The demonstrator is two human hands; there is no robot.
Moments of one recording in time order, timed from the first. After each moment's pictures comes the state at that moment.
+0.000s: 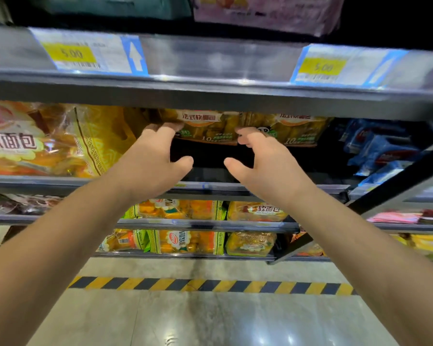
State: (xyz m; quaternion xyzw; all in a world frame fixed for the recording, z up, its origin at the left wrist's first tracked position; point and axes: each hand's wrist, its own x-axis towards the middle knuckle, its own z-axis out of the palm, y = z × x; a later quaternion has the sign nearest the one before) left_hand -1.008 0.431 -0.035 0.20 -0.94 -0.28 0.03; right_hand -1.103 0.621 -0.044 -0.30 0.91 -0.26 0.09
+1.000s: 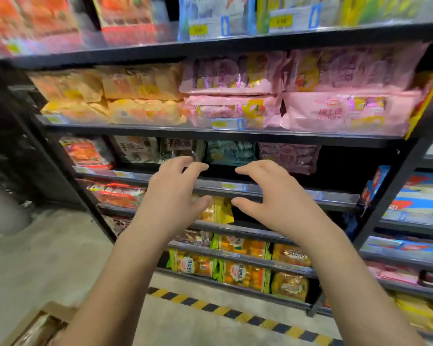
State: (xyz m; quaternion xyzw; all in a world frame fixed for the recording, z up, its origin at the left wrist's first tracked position) left_hand -0.725 0.507 0.334 0.20 -0.96 -0.03 0.19; right_hand -0.859 0.678 0.326 -0.49 0.83 -0.27 -0.01
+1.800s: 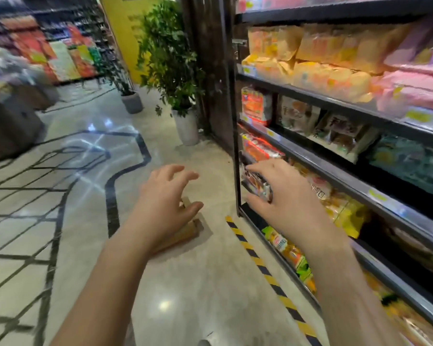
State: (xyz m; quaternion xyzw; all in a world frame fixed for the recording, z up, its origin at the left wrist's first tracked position) left_hand -0.504 0.576 0.318 0.59 -0.79 -0.02 0.15; right_hand -0.748 0.590 0.298 -0.74 0.59 -0.32 0.07
